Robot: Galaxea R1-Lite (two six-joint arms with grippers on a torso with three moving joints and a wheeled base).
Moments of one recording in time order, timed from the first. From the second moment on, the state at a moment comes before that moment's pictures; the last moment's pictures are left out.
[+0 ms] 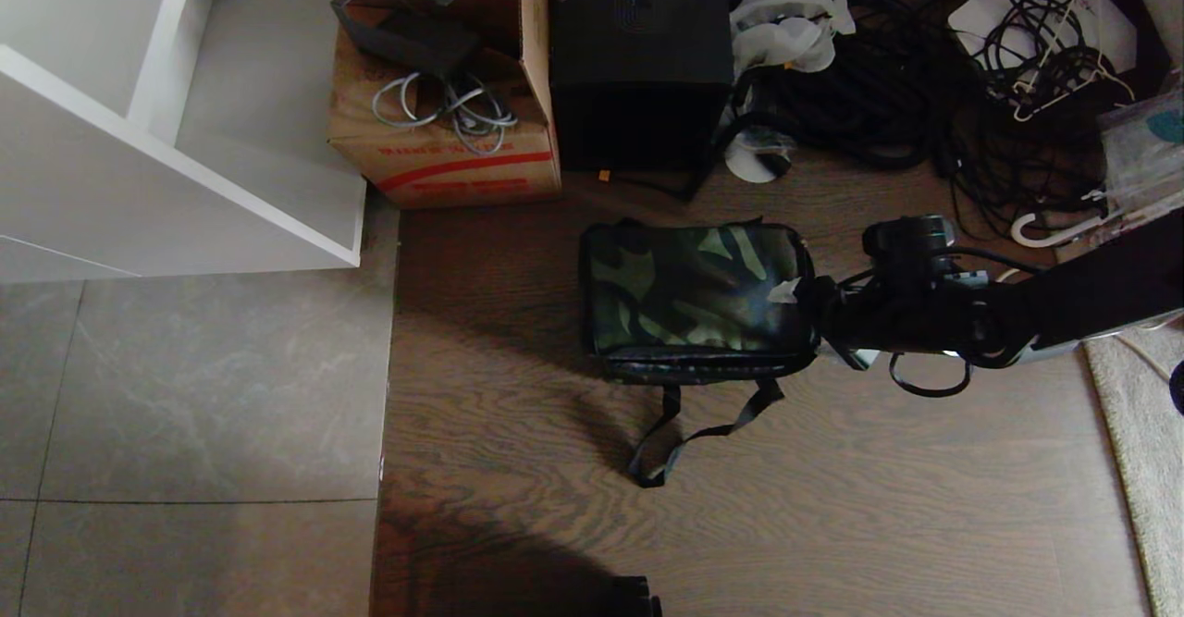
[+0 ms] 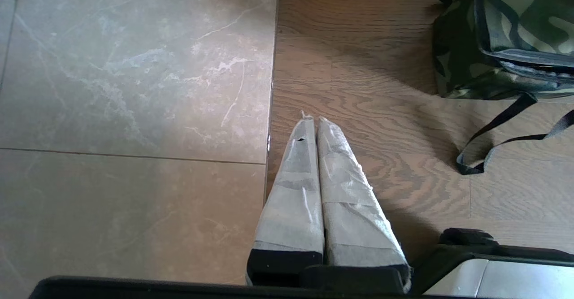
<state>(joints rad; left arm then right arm) 0.00 0.00 0.00 -0.02 0.02 -0.04 0.18 2.08 -1.21 -0.33 0.10 0.86</state>
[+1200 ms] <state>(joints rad) 0.00 0.00 0.00 -0.02 0.02 -0.04 0.23 2.16 -1.25 -0.46 0.06 0.94</state>
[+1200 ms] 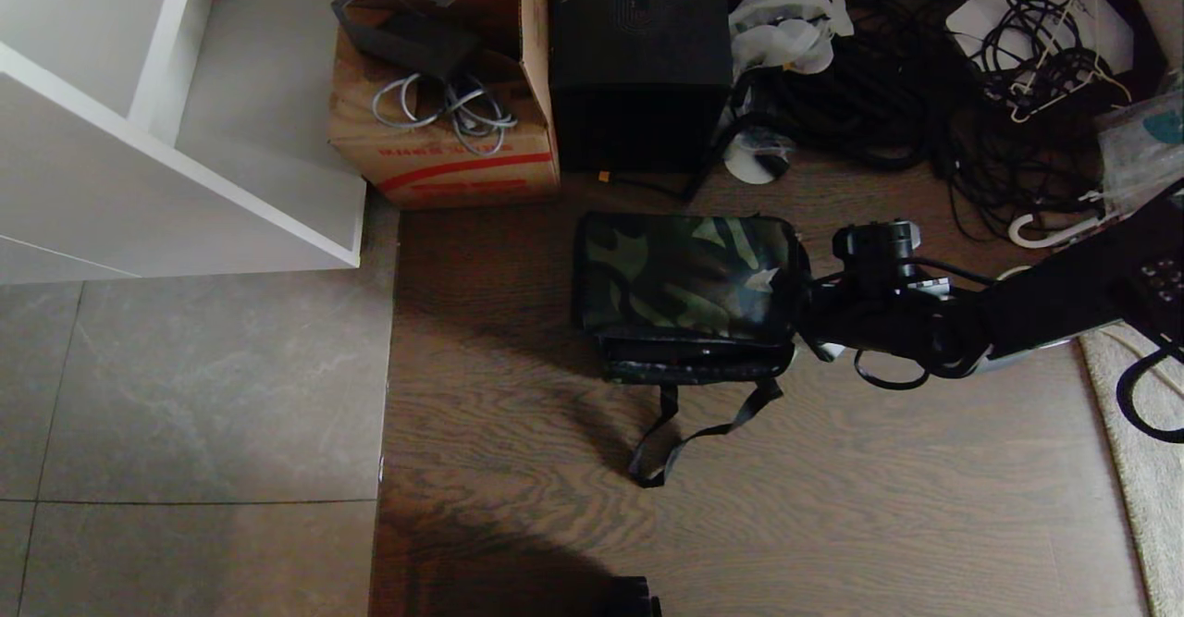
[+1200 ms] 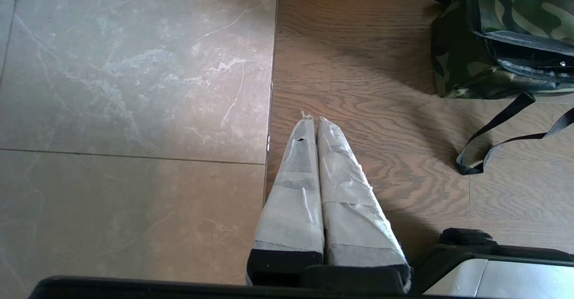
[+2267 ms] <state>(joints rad) 0.00 0.00 0.00 -0.02 0.02 -0.04 0.23 2.20 -1.20 -0.52 0.01 0.86</state>
